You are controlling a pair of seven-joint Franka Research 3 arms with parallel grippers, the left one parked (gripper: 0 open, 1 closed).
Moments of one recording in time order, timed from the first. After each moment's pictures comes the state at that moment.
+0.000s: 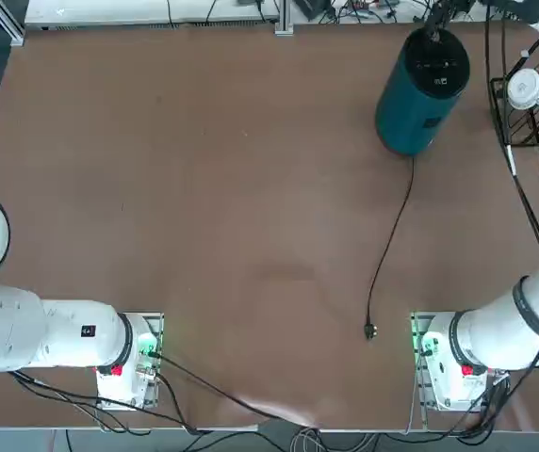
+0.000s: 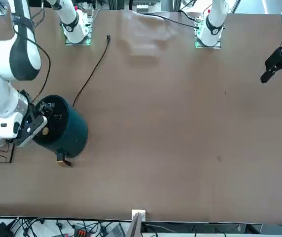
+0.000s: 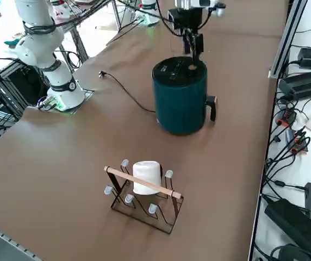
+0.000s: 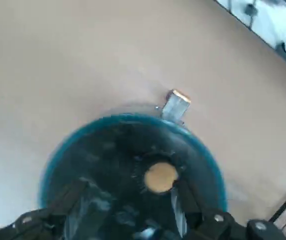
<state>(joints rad) 0.16 0.29 -0.04 -1.52 0.02 1.85 -0.47</state>
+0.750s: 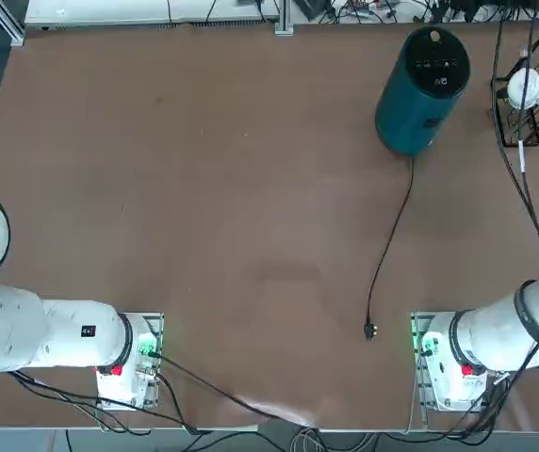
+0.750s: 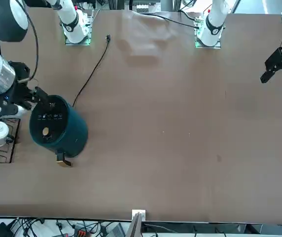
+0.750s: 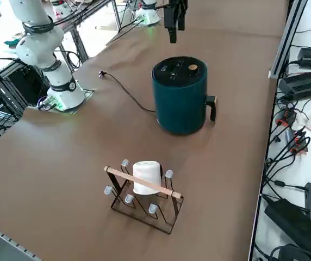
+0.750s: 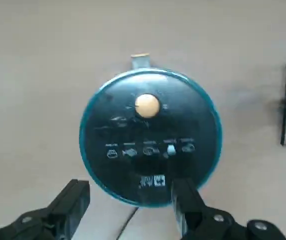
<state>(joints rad) 0.17 0.17 -0.07 -1.50 0.02 1.67 0.16</state>
